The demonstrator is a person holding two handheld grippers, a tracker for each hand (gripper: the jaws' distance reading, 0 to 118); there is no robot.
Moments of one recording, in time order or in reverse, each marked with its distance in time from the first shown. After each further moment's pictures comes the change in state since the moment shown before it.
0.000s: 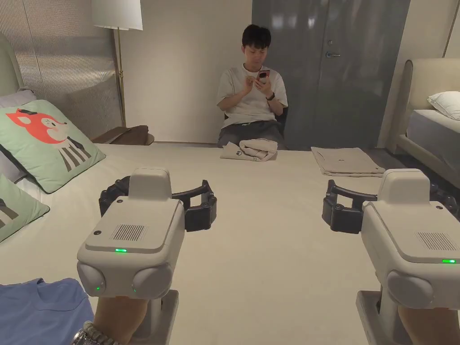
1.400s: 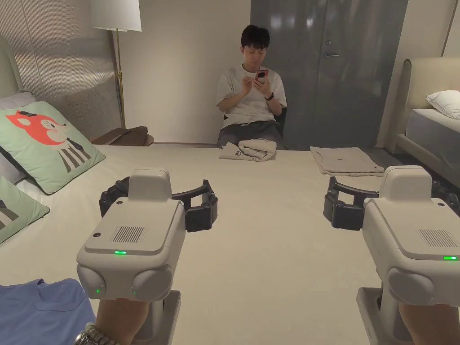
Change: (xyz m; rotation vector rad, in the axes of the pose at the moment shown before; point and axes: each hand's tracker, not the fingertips) left arm 0.003 0.001 0.005 0.009 -0.007 0.010; right arm 0.002 0.005 0.004 0.010 -0.008 -0.008
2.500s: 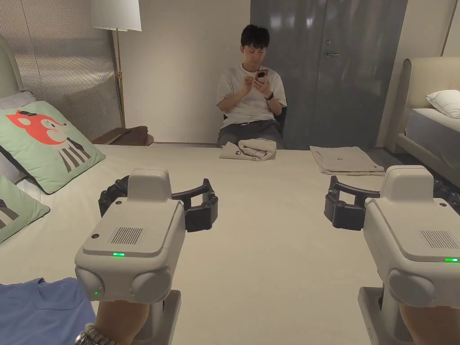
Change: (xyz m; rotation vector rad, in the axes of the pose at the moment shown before) left arm 0.000 0.000 0.006 0.014 -0.007 0.001; right arm 0.001 0.004 0.009 0.013 -0.006 0.008
